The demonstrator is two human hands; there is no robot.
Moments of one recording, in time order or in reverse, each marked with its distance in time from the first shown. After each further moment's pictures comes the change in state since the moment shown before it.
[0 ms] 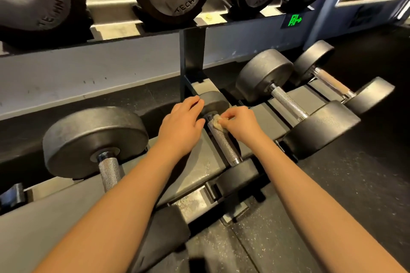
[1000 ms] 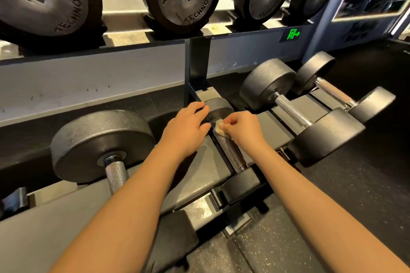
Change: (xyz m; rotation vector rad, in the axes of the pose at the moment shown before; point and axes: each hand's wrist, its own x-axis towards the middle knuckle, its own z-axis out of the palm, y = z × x) left_hand 0.003 -0.003 -0.009 -0.038 -0.066 0.000; right_hand 0.000 -0.006 0.008 -0.078 0.095 -0.006
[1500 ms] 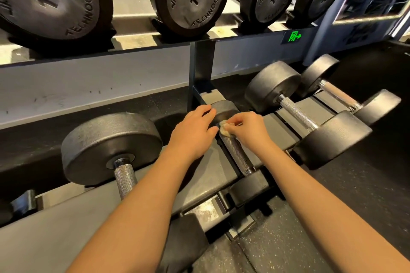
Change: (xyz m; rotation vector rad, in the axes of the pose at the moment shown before) left_hand 0.000 -0.002 0.001 -0.009 -0.004 0.004; right_hand 0.006 0.001 0.001 0.049 -0.015 -0.068
